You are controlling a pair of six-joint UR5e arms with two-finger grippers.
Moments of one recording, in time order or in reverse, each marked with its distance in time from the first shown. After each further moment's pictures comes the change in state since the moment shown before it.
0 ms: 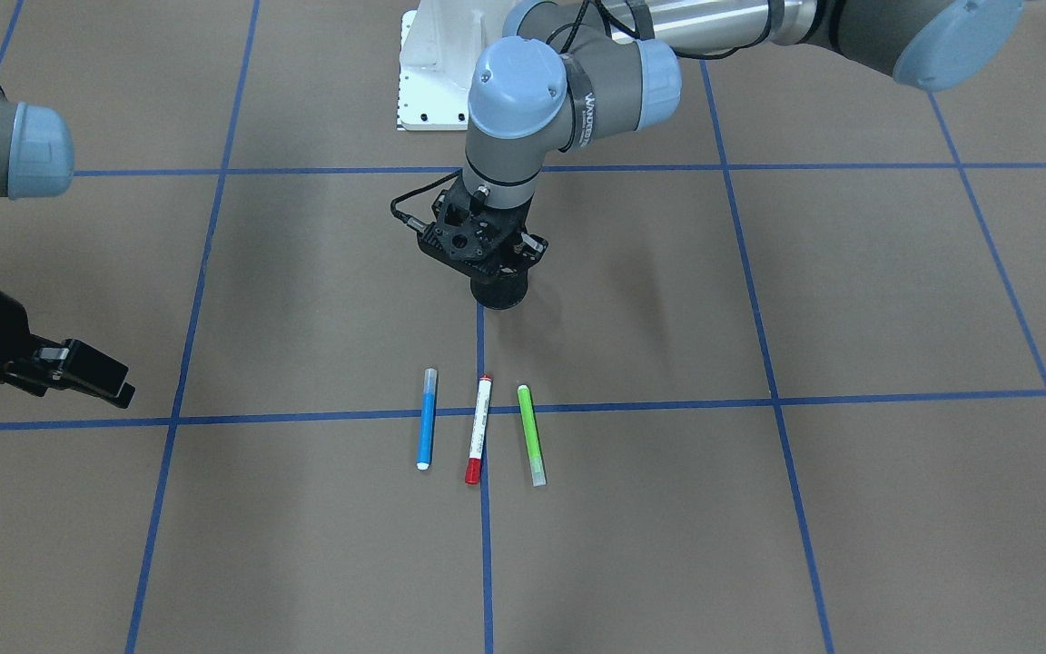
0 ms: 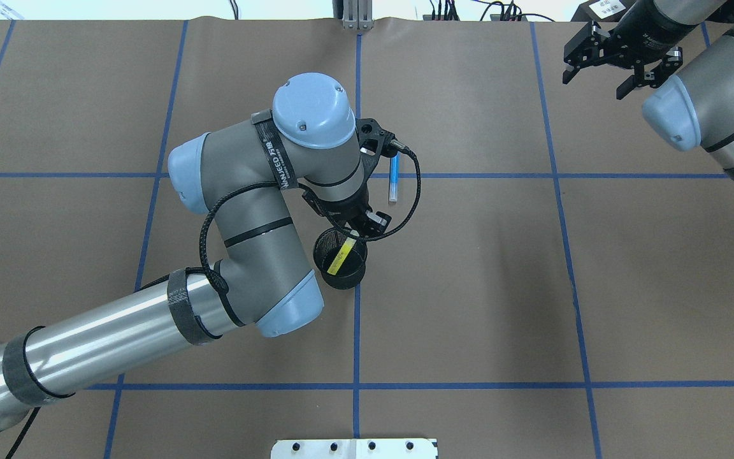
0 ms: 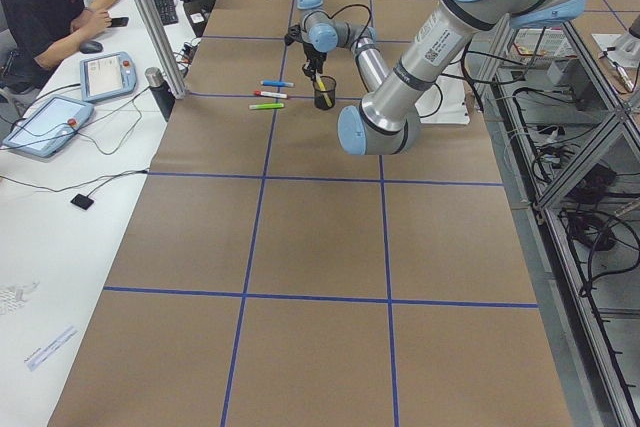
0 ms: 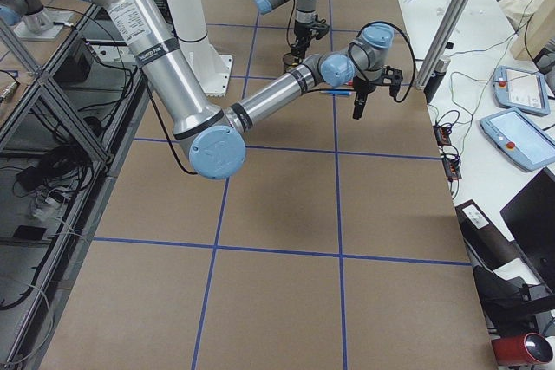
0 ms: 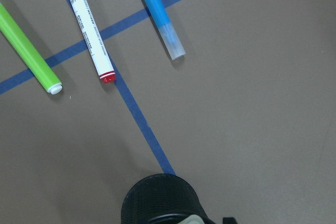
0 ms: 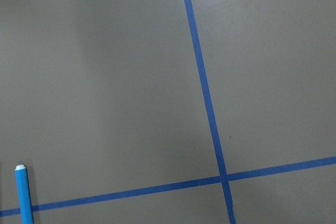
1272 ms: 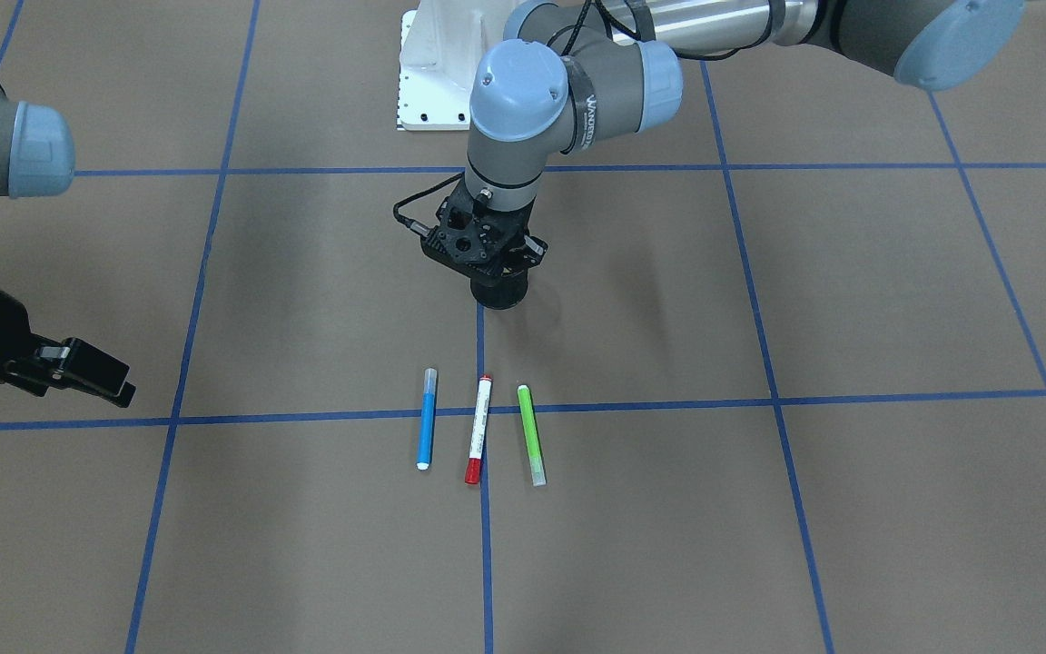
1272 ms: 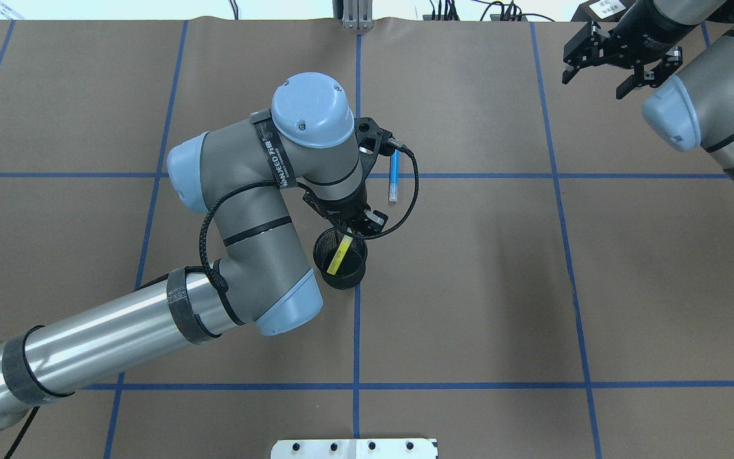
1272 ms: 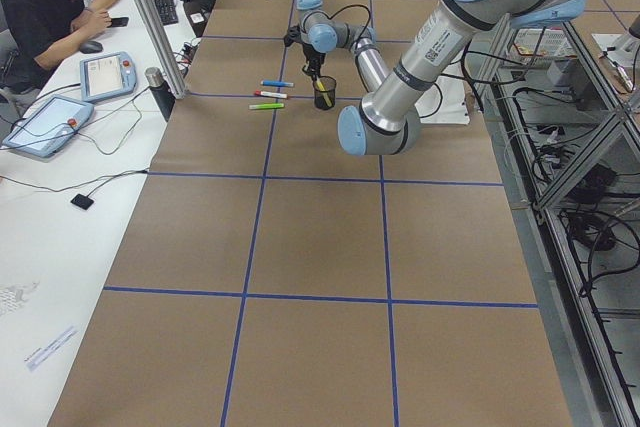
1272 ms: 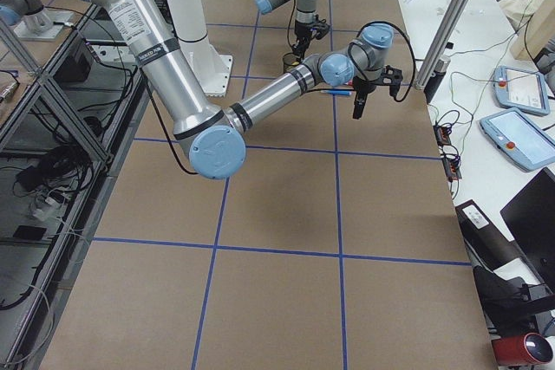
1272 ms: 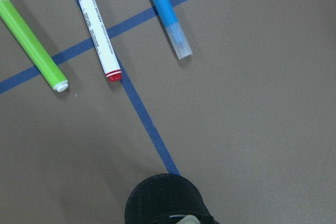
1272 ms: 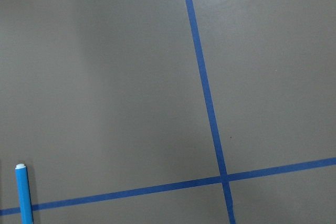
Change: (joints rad) left arm -0.003 0.002 0.003 0.002 0.004 -0.013; right arm 0.000 0.000 0.003 0.000 -0.002 -0.004
